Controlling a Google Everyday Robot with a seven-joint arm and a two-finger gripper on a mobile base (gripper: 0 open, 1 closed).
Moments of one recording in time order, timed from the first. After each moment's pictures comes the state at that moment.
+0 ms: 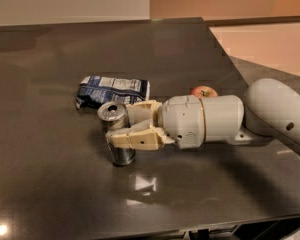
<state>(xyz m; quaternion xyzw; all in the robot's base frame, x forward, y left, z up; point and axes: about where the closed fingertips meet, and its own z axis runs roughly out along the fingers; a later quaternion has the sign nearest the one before) 0.403 0.052 0.919 -0.55 -0.51 -0.46 0.47</state>
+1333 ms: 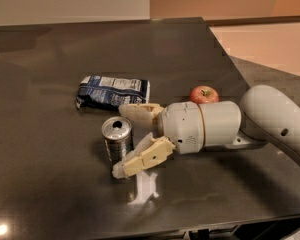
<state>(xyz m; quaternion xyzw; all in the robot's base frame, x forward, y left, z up) 0.395 0.053 0.908 -0.55 -0.50 -0.44 0.50</state>
